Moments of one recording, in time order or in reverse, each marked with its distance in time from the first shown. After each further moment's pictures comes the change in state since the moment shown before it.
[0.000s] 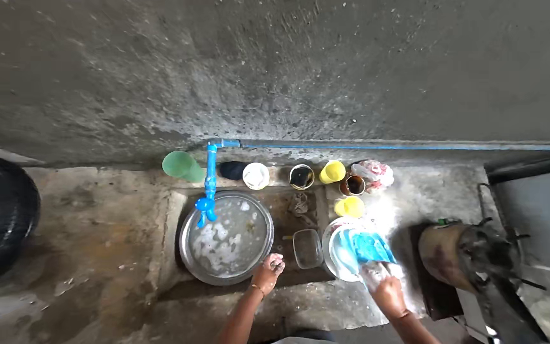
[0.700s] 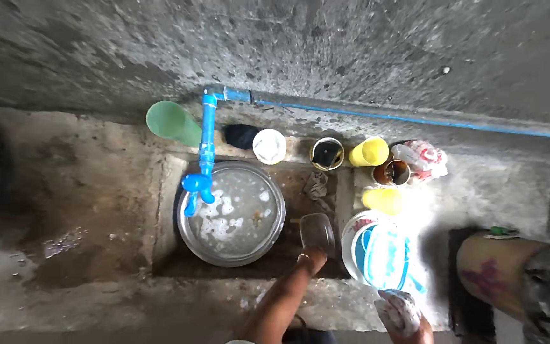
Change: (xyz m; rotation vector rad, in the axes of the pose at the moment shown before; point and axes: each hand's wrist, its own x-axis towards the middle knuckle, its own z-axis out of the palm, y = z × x) left_hand 0.107 0.001 0.118 0.735 -0.447 -0.031; right_hand -0.030 -0.030 -0.003 0.397 -0.173 0.259
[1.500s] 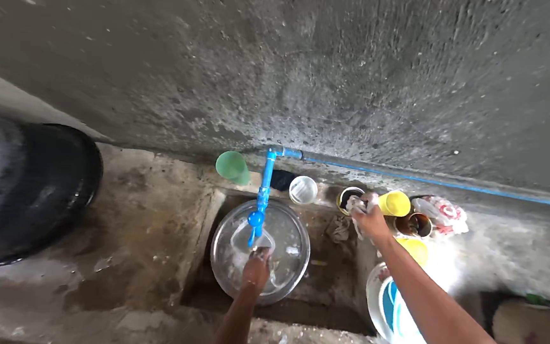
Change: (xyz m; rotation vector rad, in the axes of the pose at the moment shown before) left_hand -0.122 -0.188 -0.096 -0.286 0.706 -0.259; right_hand 0.299 -0.162 0.067 0.475 -0.162 0.058
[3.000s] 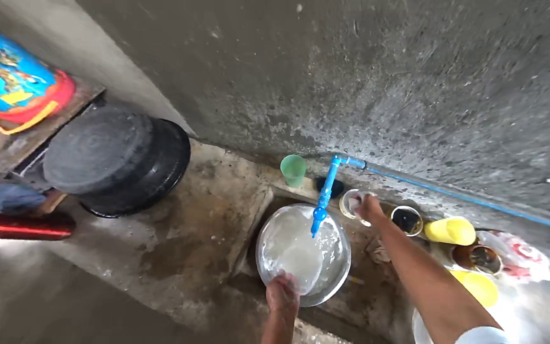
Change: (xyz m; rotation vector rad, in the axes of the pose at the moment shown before) left_hand -0.084 0.005 -0.008 -2.051 0.624 -0.543; right_hand 0.078 -0.026 0.115 -0.677 -0.326 -0.088
